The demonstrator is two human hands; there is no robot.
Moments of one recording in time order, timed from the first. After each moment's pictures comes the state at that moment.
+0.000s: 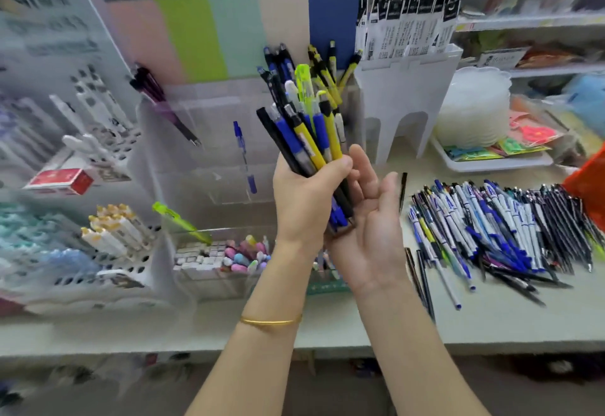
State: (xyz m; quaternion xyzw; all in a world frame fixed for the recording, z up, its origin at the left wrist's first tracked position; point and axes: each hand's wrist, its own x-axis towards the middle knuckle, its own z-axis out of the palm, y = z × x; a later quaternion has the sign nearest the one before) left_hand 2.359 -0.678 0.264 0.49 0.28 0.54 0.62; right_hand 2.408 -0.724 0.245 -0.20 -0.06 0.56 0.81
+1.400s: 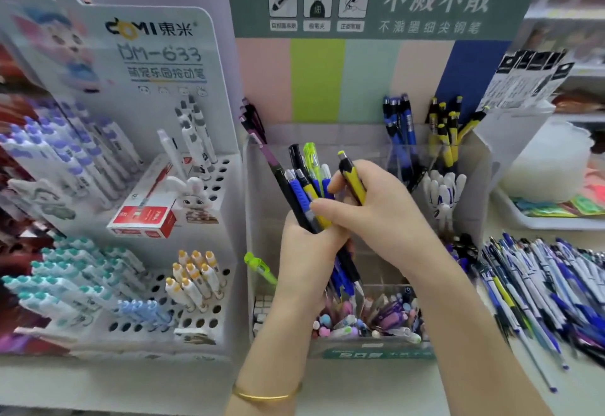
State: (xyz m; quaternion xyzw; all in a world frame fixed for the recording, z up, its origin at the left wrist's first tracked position) left_hand 2.243 -0.576 0.247 0.44 0.35 0.47 0.68; right_hand 2.342 -0.602 0.303 -0.63 -0.56 0.27 0.47
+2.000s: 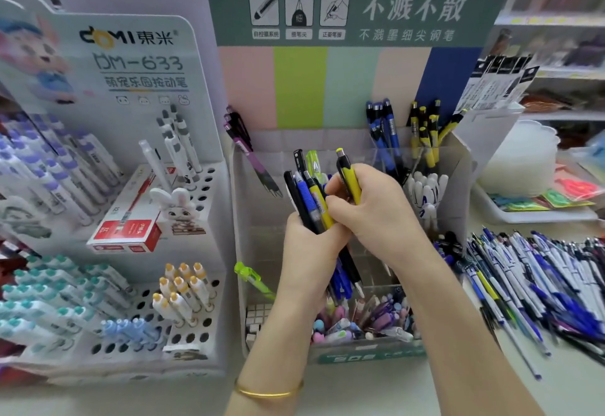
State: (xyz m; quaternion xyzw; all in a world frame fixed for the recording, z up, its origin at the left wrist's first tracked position) left_hand 2.253 -0.571 0.251 0.47 0.37 0.42 0.68; right_hand 2.345 -0.596 0.302 -0.68 -0.55 0.18 0.46
